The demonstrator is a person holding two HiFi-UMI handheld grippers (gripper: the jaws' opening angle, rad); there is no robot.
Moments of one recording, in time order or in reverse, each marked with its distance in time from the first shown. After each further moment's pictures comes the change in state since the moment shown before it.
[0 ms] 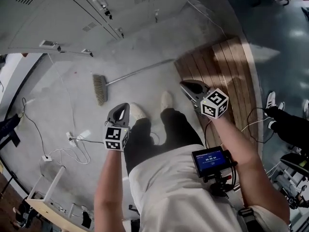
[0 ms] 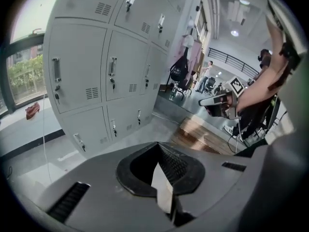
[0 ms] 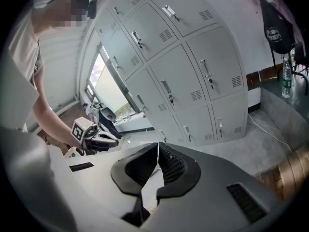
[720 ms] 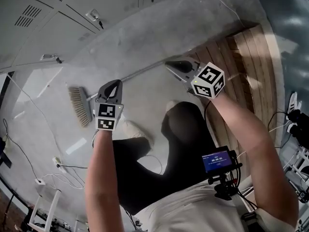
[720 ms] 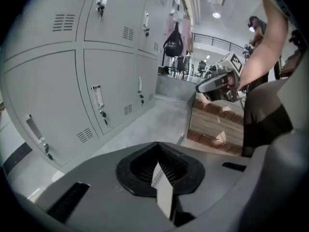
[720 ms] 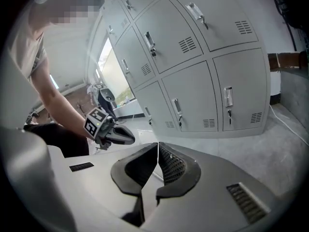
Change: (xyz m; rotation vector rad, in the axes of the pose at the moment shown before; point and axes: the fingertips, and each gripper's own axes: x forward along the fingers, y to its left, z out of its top) left arm 0.308 0.136 -0.138 0.215 0.037 -0.019; right arm 0.223 -0.182 -0.152 -0.164 0.039 0.083
